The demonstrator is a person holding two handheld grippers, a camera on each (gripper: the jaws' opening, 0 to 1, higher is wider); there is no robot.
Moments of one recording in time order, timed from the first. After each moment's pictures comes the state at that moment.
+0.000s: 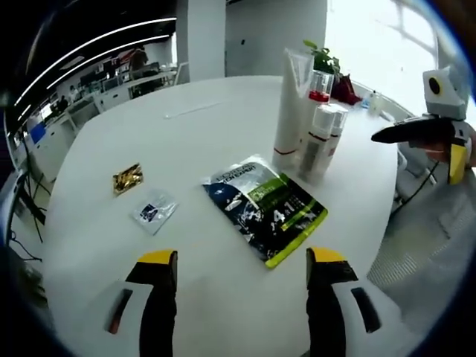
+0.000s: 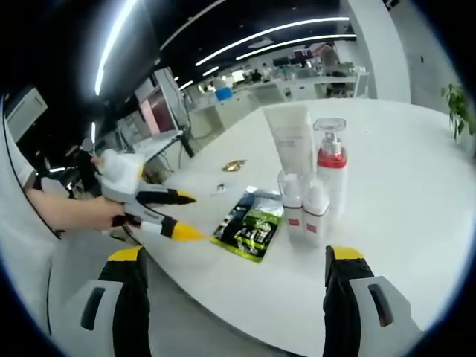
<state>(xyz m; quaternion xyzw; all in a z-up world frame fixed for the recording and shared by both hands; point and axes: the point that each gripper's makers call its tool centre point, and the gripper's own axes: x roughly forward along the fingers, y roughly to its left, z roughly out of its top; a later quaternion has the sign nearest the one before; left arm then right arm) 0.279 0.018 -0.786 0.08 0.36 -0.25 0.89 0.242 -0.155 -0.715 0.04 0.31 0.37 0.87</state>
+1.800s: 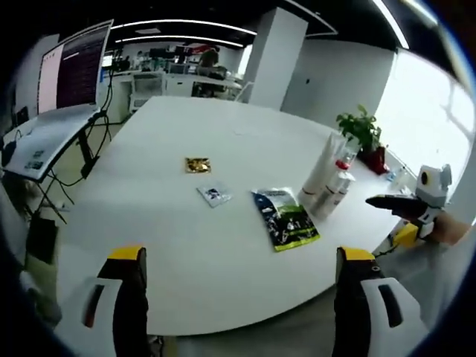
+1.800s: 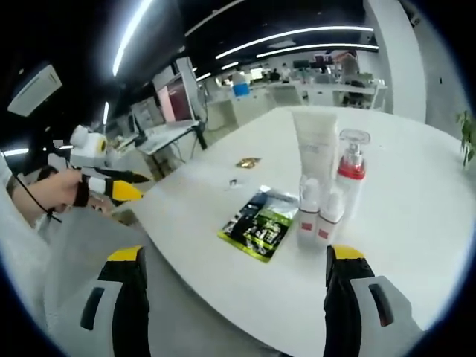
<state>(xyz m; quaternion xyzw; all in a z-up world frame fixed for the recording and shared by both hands) 0.212 0.096 -0.711 -0.09 0.33 -0.13 0.93 0.231 -0.142 -0.709 -0.01 0.30 0.40 0.87</state>
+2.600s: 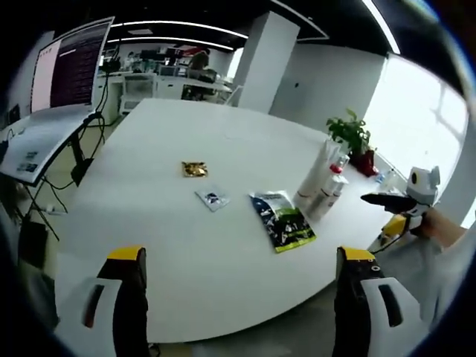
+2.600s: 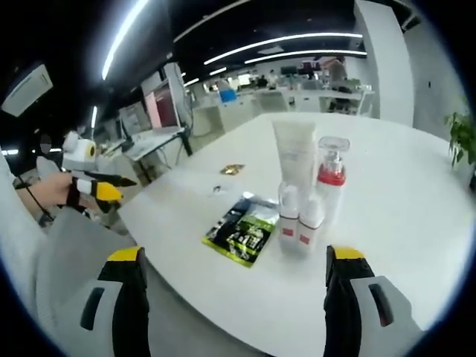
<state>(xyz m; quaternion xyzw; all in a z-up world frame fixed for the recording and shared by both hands) 0.216 0.112 -0.711 -0.11 0.32 -0.16 0.93 0.242 -0.155 -0.708 -0.02 0.29 0.37 0.88</state>
